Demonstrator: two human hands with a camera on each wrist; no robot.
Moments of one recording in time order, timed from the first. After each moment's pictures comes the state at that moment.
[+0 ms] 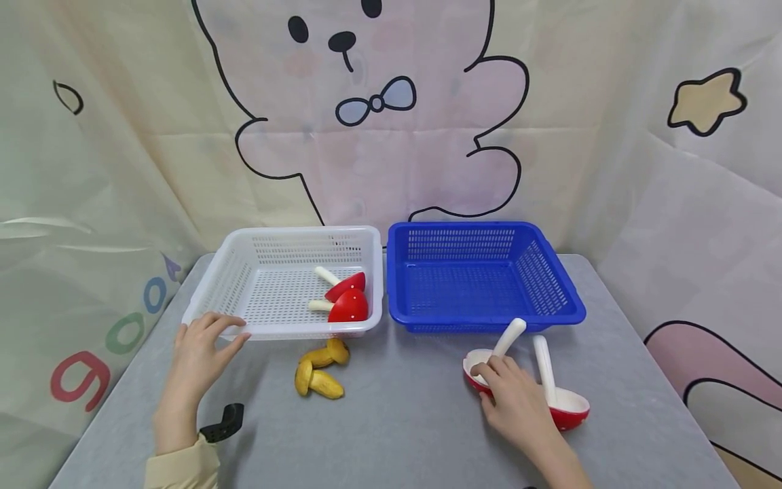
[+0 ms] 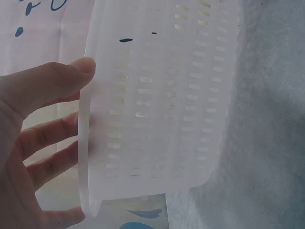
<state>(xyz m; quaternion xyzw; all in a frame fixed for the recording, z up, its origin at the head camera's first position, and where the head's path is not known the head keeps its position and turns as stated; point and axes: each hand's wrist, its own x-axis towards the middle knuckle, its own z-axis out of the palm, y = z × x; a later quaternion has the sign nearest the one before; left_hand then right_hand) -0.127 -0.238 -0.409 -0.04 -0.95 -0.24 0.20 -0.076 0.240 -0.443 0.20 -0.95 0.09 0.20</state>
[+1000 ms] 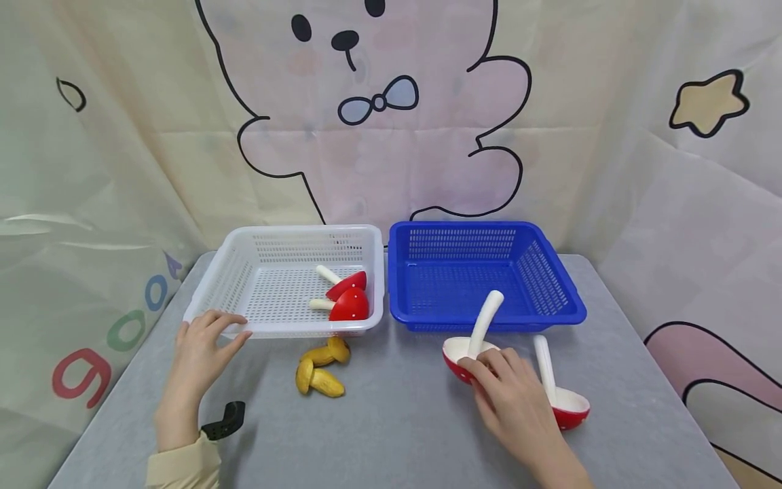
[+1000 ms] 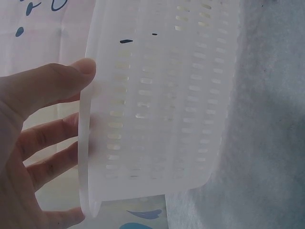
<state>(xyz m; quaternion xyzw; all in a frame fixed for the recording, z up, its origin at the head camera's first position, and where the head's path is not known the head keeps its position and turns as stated) -0.127 -0.238 -0.410 -0.04 -0.95 -0.24 0.20 -0.060 0.218 -0.394 0.27 -0.90 0.15 0.31</state>
